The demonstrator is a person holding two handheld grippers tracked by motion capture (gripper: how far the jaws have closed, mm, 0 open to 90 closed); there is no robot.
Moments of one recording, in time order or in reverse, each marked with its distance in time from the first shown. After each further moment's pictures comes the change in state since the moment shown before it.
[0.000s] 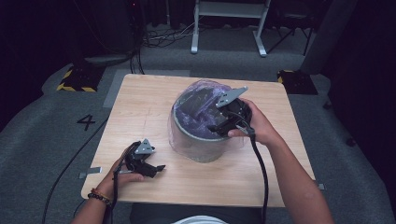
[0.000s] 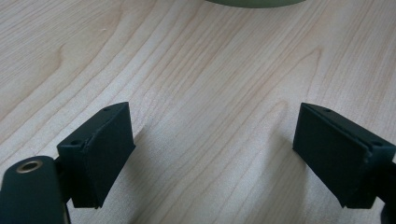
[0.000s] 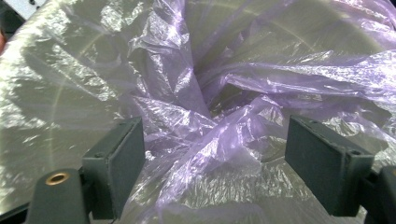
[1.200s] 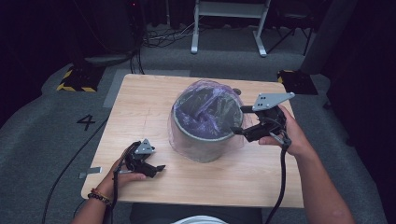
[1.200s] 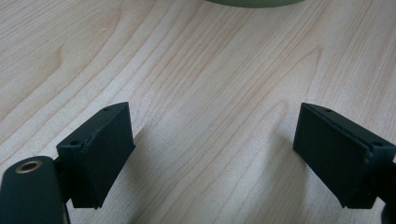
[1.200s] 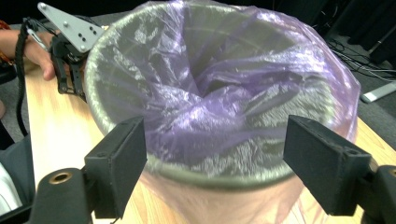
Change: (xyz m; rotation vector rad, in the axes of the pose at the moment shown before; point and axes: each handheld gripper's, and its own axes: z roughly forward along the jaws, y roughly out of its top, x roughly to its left) left arm 0.000 0.000 0.000 0.001 -0.001 0.001; right arm 0.002 -0.041 -0.079 -0.168 -0.024 0.048
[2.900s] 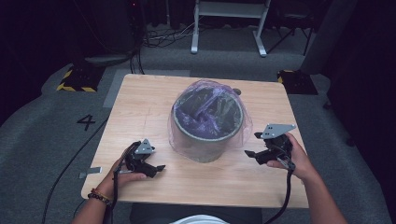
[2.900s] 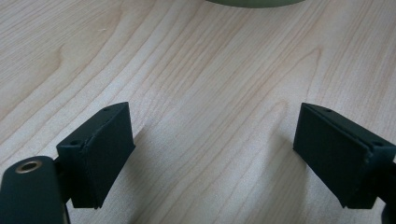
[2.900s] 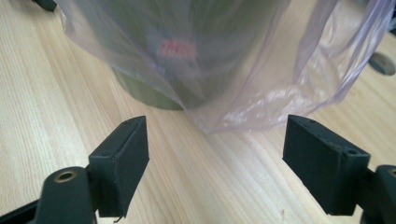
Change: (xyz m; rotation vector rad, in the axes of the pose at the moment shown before) left arm 0.000 0.000 0.000 -0.001 0.000 0.000; right arm 0.001 -0.113 0.019 0.148 -0.062 0.056
